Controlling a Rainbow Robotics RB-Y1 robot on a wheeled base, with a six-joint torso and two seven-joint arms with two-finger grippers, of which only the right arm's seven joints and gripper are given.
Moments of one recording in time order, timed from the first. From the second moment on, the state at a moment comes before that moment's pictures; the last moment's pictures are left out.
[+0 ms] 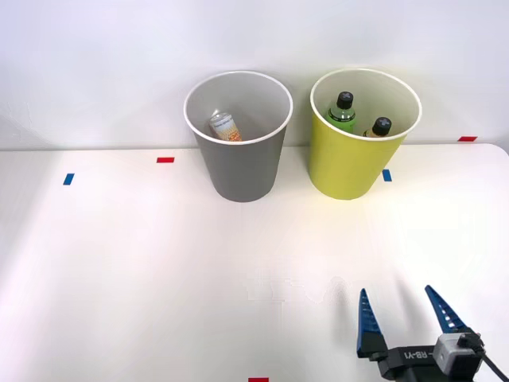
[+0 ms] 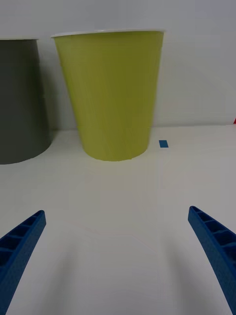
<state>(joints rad) 0.82 -0.13 0.23 -2.00 0.14 -0.40 1.38</state>
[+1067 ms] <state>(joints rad) 0.94 -0.14 0.31 -2.00 0.10 -0.48 1.45</state>
